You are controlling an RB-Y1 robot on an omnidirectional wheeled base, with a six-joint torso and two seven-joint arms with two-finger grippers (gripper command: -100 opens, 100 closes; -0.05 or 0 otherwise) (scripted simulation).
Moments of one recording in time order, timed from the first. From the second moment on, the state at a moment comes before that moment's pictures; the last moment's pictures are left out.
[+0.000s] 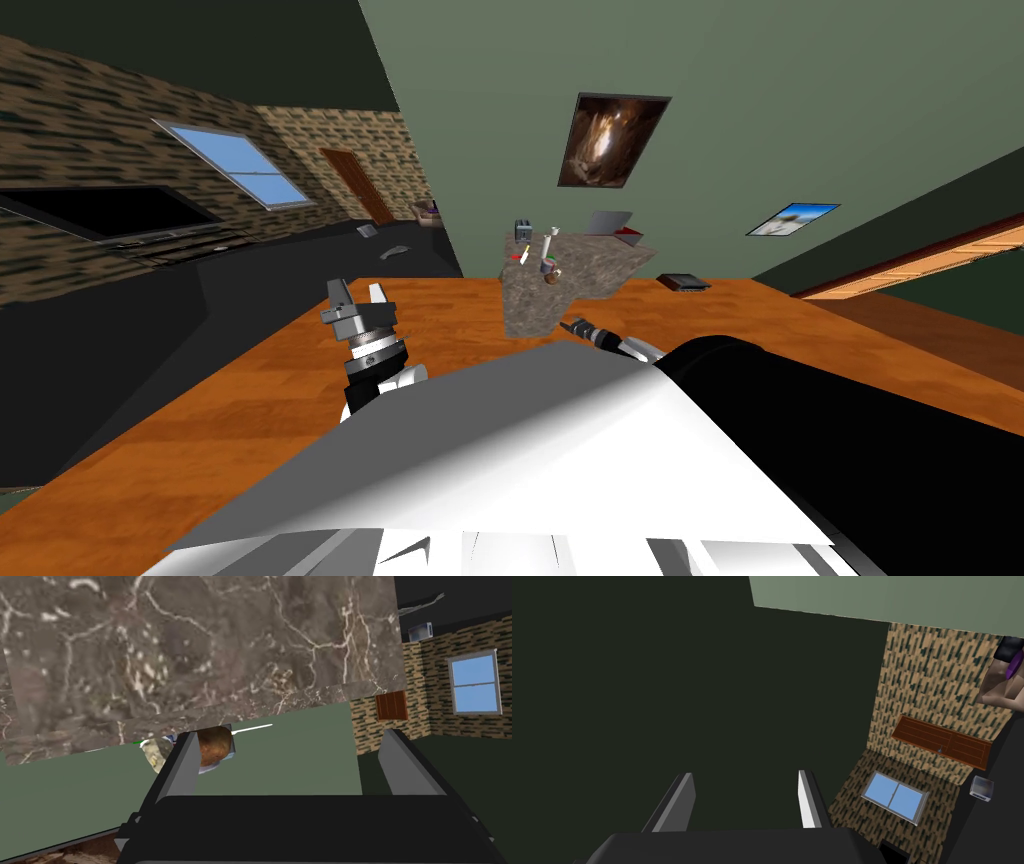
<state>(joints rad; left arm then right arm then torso) 0.49 -0.04 0.01 -2.23 -0.01 -0.49 0.14 0.64 -0.83 0.04 -1.58 0.52 -0.41 0.25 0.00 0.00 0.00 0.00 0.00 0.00</state>
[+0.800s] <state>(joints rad) 0.49 -0.04 0.01 -2.23 -0.01 -0.49 0.14 0.60 -1.03 0.02 -1.32 0.64 -0.39 0.36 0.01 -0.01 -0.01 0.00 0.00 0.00</state>
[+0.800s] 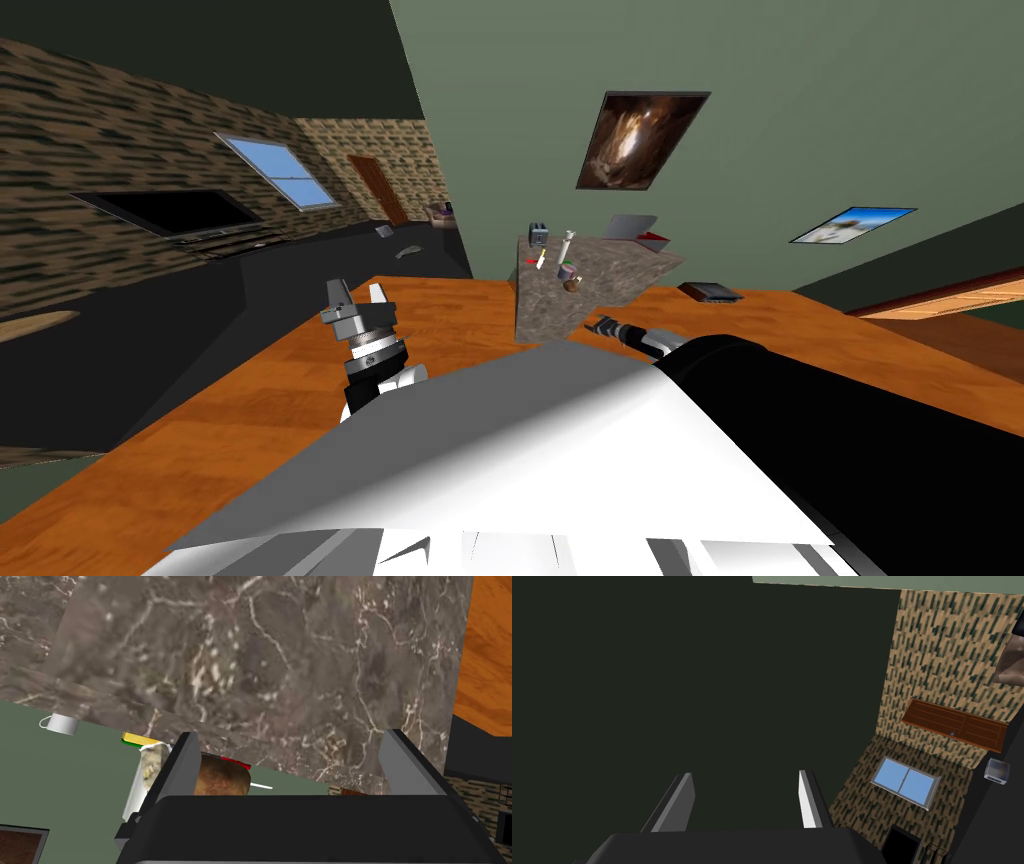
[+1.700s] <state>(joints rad) 0.49 -0.04 0.01 -2.23 -0.01 -0.49 0.14 0.56 -1.23 -0.01 -1.08 0.71 -0.38 0.44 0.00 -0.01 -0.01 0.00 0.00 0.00</state>
